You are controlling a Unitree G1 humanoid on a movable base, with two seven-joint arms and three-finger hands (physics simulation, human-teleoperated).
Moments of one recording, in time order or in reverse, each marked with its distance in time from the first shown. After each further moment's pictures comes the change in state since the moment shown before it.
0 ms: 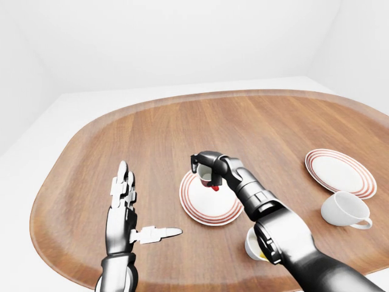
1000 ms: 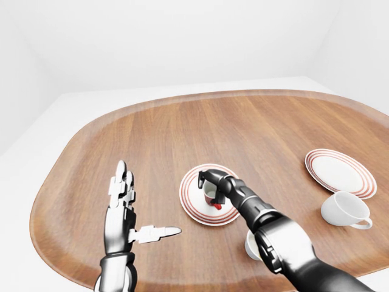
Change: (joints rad) left arm -0.004 -0.006 0.013 -0.001 -0.009 0.000 -0.007; right arm 0.094 0.007 -0.011 0.191 0.073 0.000 -0.189
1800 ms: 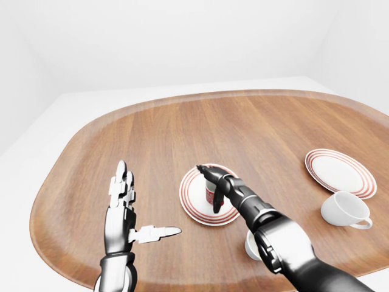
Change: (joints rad) left arm -0.001 -0.002 0.002 0.002 0.003 0.000 -0.003; right arm -0.003 0.004 0.003 -0.007 -0.061 0.000 -0.034
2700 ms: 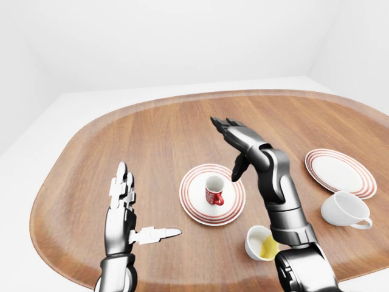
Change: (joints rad) left arm 0.012 0.003 -0.007 -0.002 0.003 0.000 0.006; right arm 0.267 -0.120 -0.083 -1.273 -0.072 0.175 0.565
